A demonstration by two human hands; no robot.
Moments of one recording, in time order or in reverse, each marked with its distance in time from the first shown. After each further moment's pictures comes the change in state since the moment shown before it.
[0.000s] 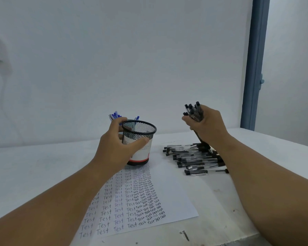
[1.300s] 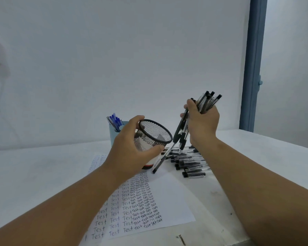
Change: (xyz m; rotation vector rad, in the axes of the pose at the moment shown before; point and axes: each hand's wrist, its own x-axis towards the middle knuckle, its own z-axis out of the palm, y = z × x) left_hand -0.007 0.012 0.024 0.120 -0.090 0.173; right_hand 0.008 -0.038 0.030 0.755 0.435 0.416
